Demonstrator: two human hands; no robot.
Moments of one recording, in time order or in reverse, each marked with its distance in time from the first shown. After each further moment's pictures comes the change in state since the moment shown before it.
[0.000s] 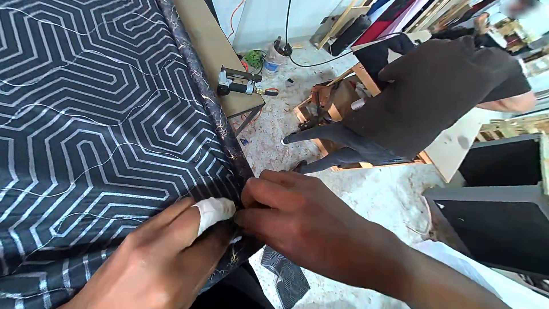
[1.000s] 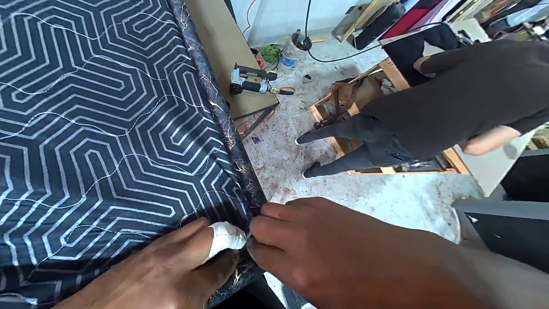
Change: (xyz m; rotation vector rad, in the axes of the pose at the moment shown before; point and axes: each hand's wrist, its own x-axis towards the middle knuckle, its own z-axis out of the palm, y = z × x) left_hand 0.012 -0.007 -0.016 -0.219 -0.430 0.000; right_hand 0.011 0.019 -0.019 0.000 -0.336 -0.316
